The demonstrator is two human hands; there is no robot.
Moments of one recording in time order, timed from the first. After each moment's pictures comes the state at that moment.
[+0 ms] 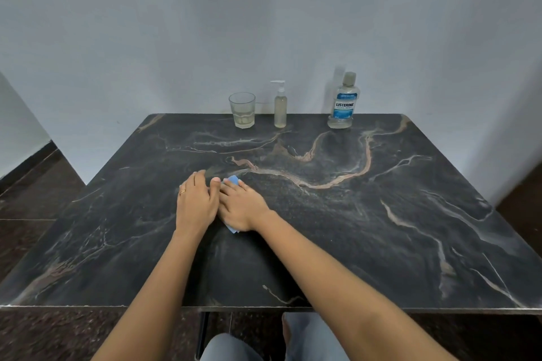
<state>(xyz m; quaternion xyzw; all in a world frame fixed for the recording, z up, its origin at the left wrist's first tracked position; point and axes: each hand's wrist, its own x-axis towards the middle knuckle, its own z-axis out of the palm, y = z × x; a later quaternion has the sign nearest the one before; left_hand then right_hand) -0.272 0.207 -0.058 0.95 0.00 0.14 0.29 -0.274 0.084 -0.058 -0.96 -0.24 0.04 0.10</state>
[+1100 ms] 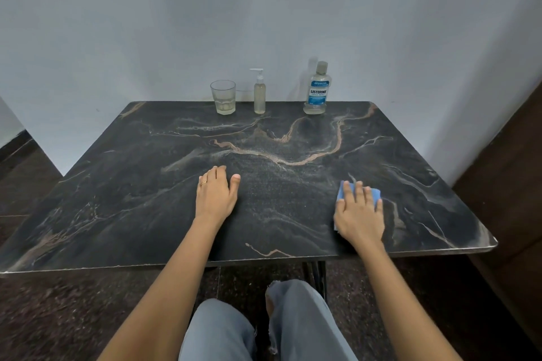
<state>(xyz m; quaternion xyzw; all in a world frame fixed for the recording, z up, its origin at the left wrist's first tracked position) -0.329 0.155 -0.063 0.96 -0.09 0.08 0.27 -0.447 -0.109 -0.053 -0.96 0.27 0.00 0.11</state>
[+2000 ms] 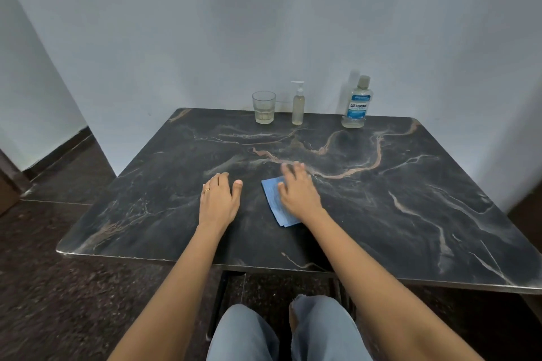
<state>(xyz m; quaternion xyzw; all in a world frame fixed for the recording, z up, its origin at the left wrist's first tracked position) -0.331 0.222 -0.055 0.95 -0.02 0.11 0.29 -0.336 0.032 -0.036 -0.98 -0.01 -0.03 0.21</state>
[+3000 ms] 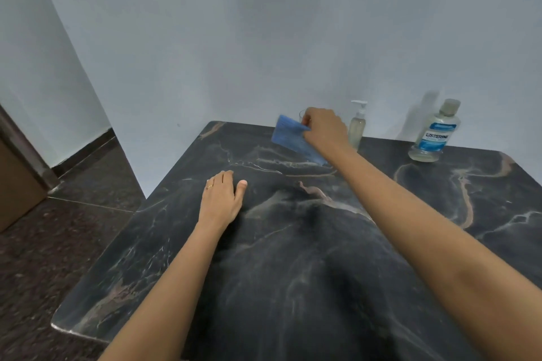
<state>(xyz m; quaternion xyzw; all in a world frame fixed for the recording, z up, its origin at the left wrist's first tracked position) -0.191 0.306 -0.049 0.96 0.00 0.11 0.26 -0.115 0.086 0.070 -0.97 -0.03 -0.17 0.16</state>
